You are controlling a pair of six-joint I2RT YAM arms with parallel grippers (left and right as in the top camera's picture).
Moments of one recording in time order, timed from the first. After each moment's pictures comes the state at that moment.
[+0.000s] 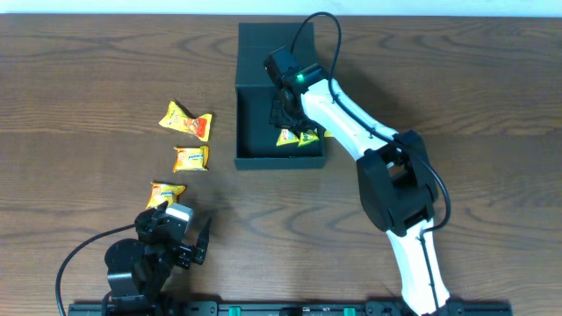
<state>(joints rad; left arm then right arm) 0.06 0.01 0.17 -0.68 0.36 0.27 0.54 2.32 1.91 -0.93 0.02 0.69</state>
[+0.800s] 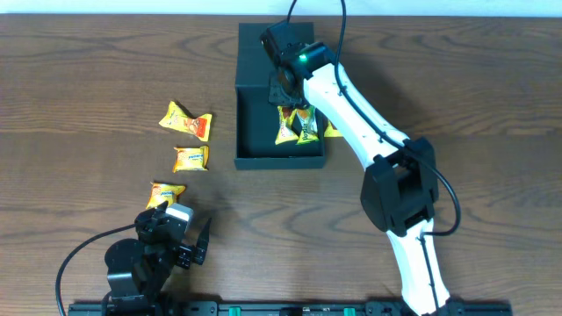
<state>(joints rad) 0.06 0.01 0.17 -0.68 0.36 0.27 0.54 2.32 2.14 -1.05 0.12 0.58</state>
